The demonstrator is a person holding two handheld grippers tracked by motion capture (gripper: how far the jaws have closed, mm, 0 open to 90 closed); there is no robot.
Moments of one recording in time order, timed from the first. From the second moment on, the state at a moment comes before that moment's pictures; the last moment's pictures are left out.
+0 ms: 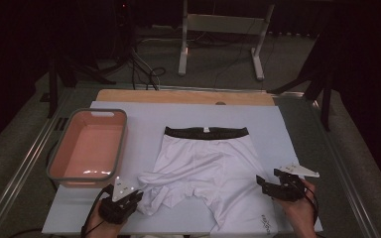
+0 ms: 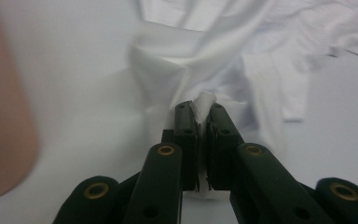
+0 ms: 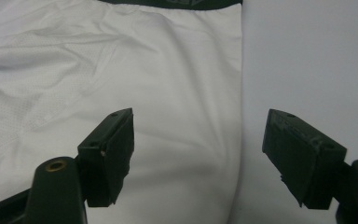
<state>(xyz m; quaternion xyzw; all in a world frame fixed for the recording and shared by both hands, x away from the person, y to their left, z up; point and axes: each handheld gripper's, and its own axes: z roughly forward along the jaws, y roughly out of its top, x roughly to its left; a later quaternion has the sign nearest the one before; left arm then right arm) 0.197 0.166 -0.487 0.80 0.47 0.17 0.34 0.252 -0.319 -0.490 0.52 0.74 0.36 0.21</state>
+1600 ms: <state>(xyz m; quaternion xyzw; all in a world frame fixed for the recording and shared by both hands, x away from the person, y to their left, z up) 0.217 0.095 -0.498 0.84 0.39 0.12 0.36 0.252 -0.320 -0.490 0.53 0.74 0.36 0.21</state>
